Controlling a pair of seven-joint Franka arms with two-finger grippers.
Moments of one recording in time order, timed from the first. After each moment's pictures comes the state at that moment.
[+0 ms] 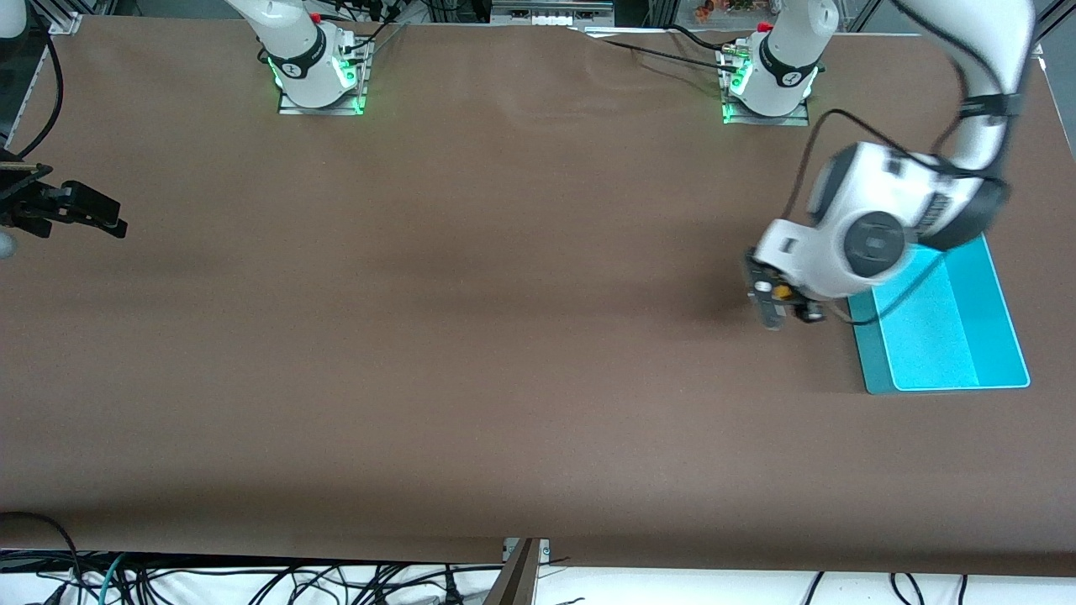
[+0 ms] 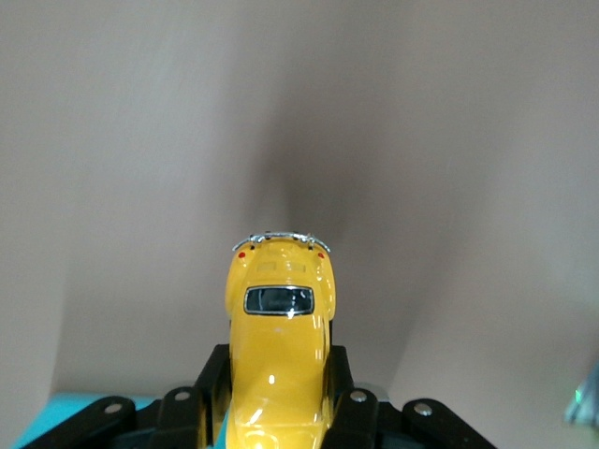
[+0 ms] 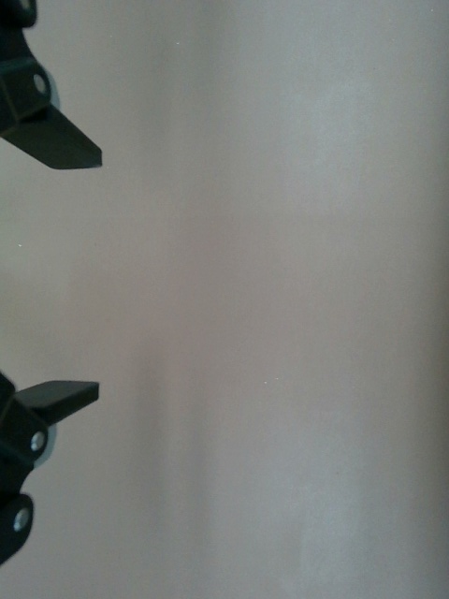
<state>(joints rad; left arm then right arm) 0.07 0.32 -0.22 -1.79 0.18 1.84 1.06 -0.05 0.11 0.01 -1.51 -0.02 1.59 -0.06</state>
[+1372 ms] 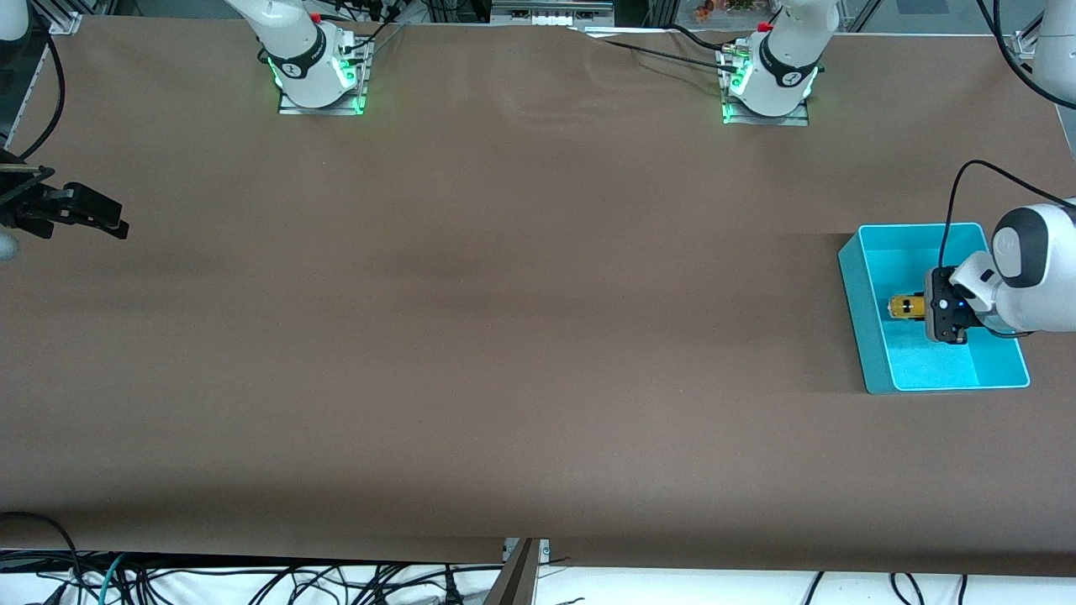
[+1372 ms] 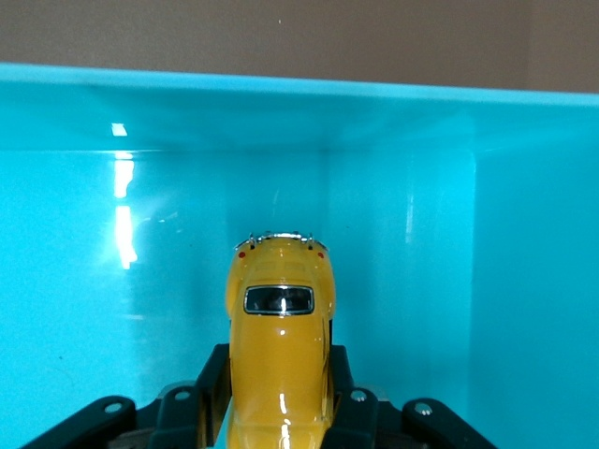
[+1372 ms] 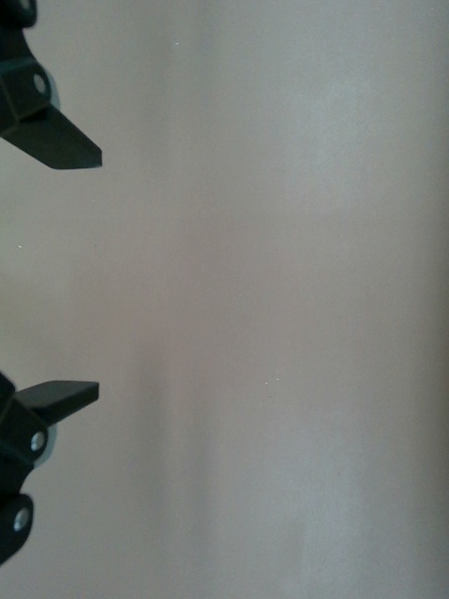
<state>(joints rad) 0.51 0.57 -0.20 -1.78 0.24 2.09 1.74 -0.05 0.11 0.01 -1.51 -0.02 1.59 -0.06</state>
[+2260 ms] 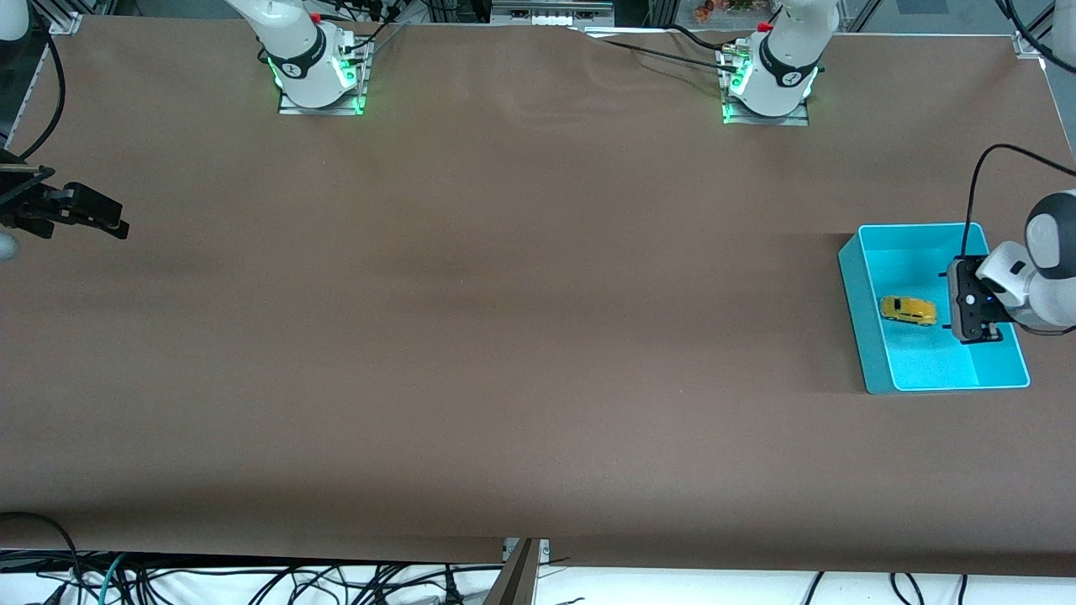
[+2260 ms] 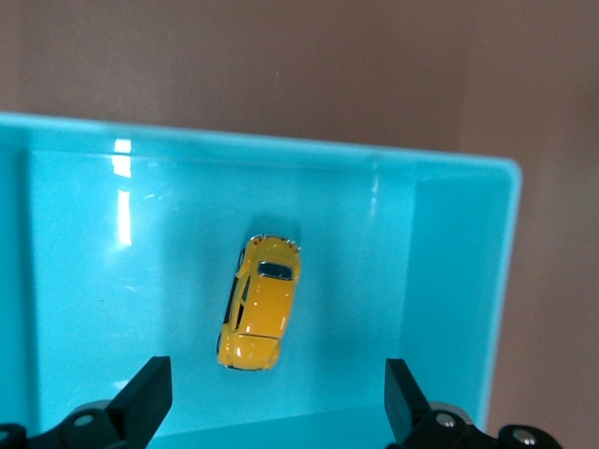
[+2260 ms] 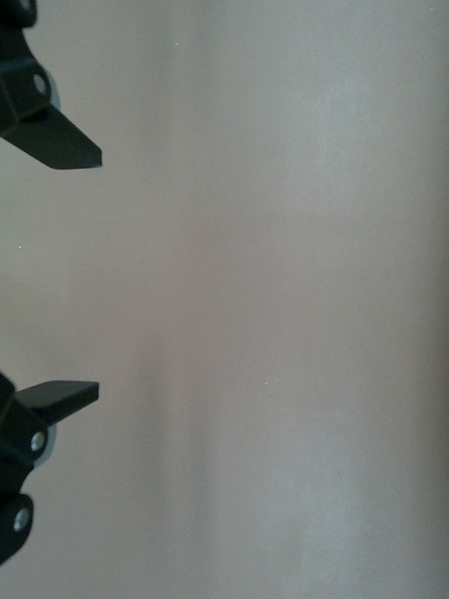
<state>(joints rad) 0.53 0.45 -0.28 -1.69 0.24 1.83 1.60 -0.05 0.11 0.01 -1.51 -0.02 1.59 -0.06</state>
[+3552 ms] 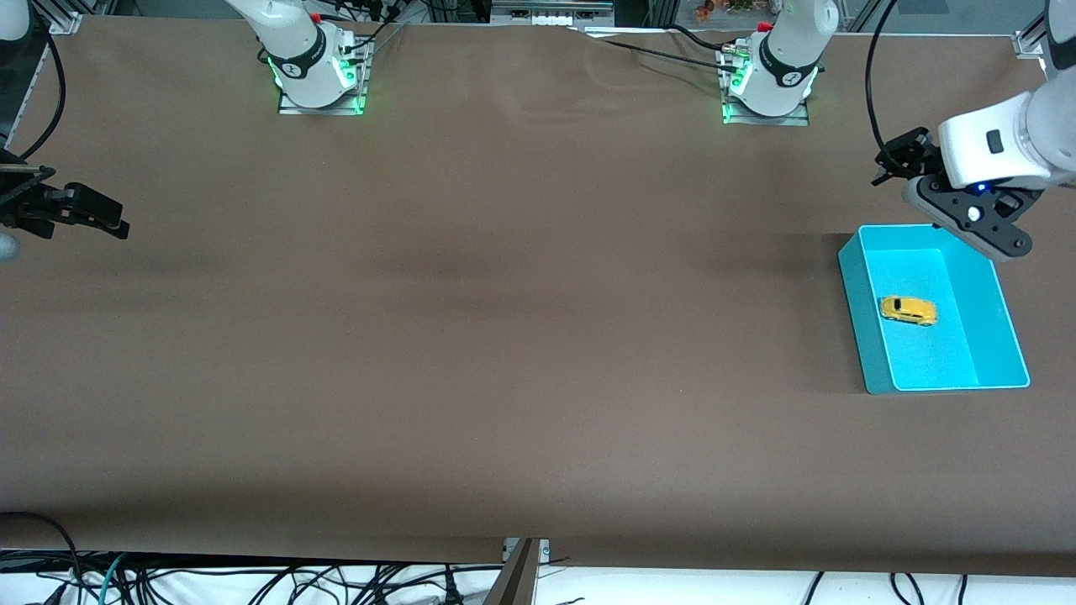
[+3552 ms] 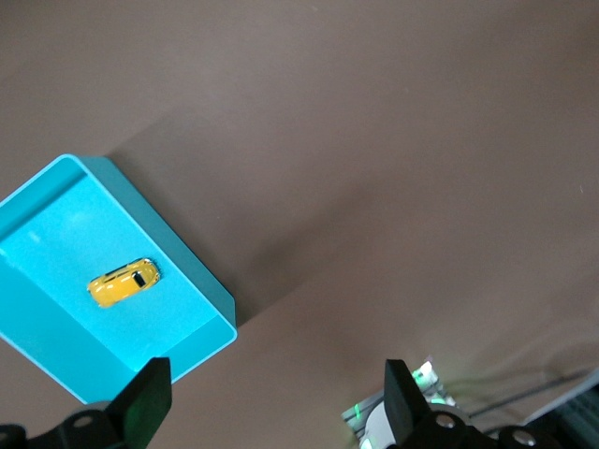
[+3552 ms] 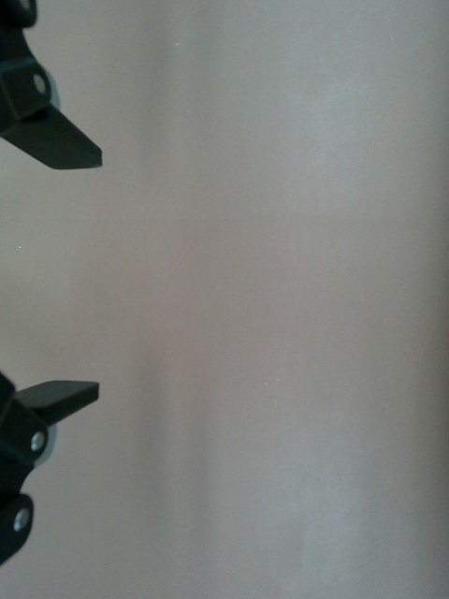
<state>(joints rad) 0.12 0.07 -0.22 -1.53 0.01 1.41 0.40 -0.05 0.11 0.01 -1.51 -0.02 1.59 -0.06</state>
